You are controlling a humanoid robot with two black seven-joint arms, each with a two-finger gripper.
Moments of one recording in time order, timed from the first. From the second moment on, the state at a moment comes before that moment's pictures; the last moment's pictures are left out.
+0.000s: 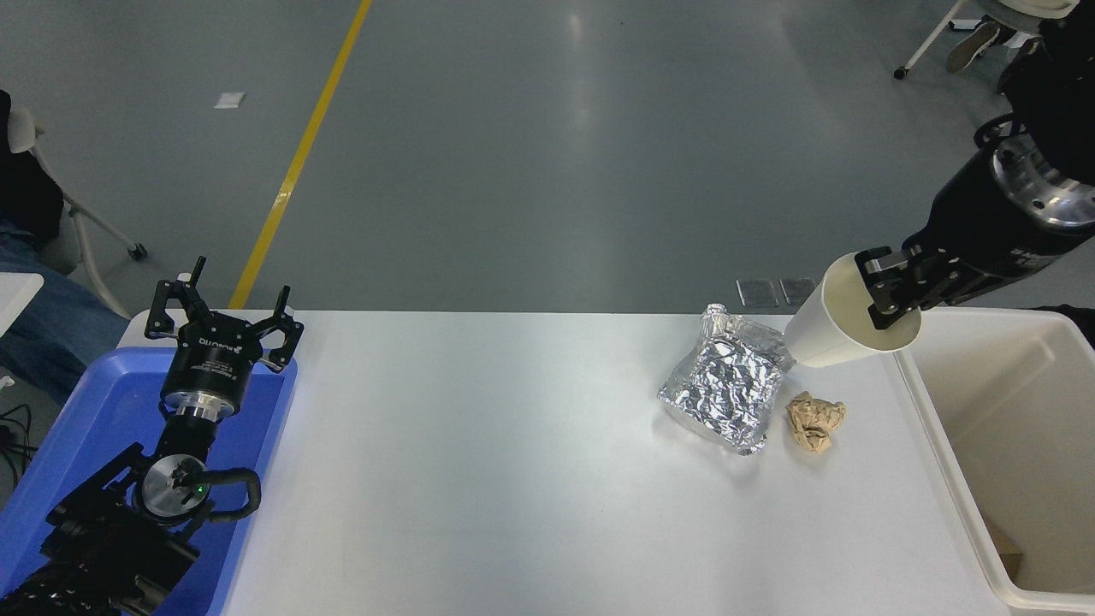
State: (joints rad) left arm -0.52 0.24 -1.00 -0.46 -0.11 -0.69 -0.39; right arm 2.50 -0.47 -1.33 1.55 -0.30 0.78 -0.04
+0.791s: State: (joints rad) left arm -0.52 0.24 -1.00 -0.46 -0.12 -0.69 -0.39; right arm 1.59 -0.88 -1.00 0.87 -0.74 0.50 -0.02
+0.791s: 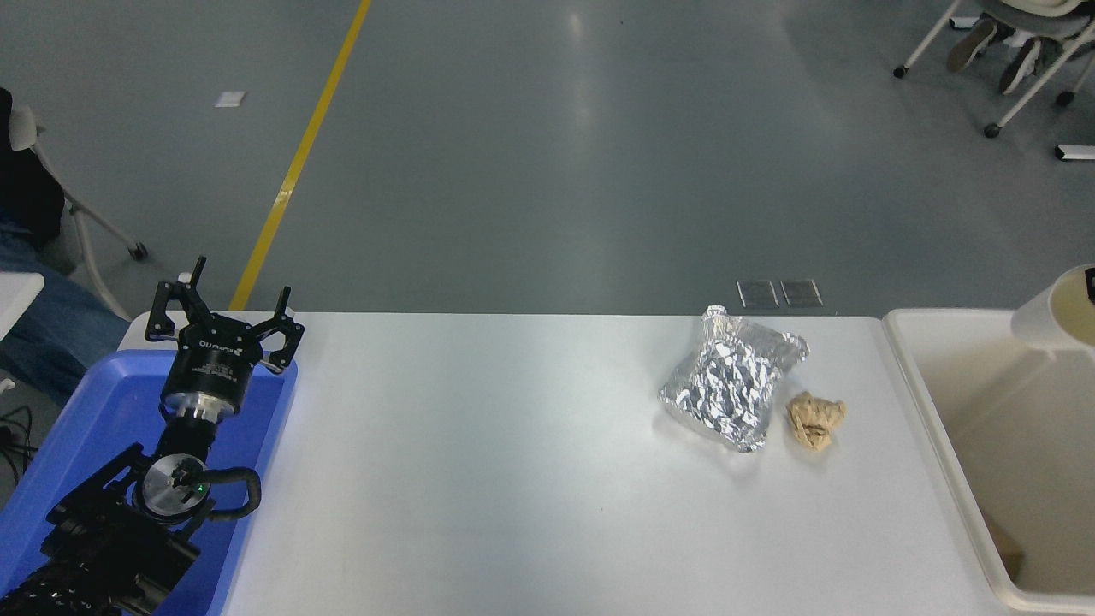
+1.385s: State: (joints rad) left arm -0.53 0.24 -1.00 -0.46 -0.12 -0.69 -0.39; right arm 0.81 -0.62 -0.48 0.37 -0.63 0.25 -0.01
